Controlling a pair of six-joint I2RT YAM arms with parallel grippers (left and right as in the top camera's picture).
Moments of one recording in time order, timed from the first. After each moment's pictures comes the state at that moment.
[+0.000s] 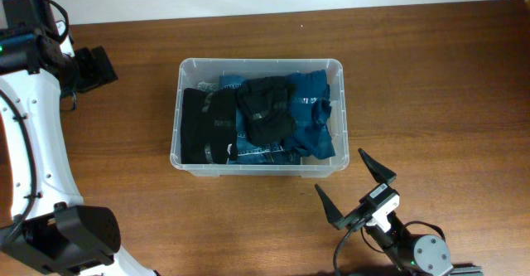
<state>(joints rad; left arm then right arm) 0.22 1.87 2.06 -1.33 -0.05 -0.17 0.46 0.01 0.05 0.12 -0.13 -0.10</state>
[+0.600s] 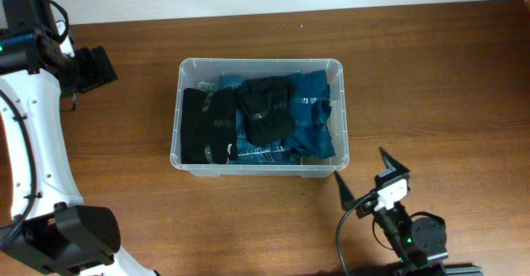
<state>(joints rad) 0.22 1.87 2.06 -1.33 -0.05 -0.17 0.13 0.01 0.01 -0.05 -0.21 -0.10</state>
